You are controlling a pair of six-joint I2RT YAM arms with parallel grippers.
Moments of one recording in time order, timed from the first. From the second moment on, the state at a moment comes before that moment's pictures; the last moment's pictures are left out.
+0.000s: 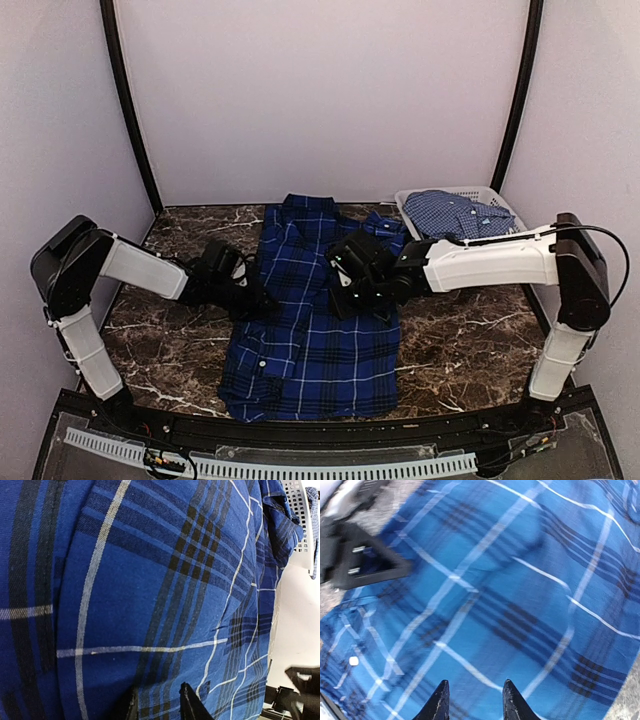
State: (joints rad) left arm -0.56 1.78 0.81 0.10 0.39 -0.87; right arm 1.03 1.78 1.25 -0.41 0.14 0.47
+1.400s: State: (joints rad) left arm -0.55 1.39 0.56 -0.20 0.24 -0.81; right arm 0.63 2.61 2.28 -0.22 -0.22 0.24
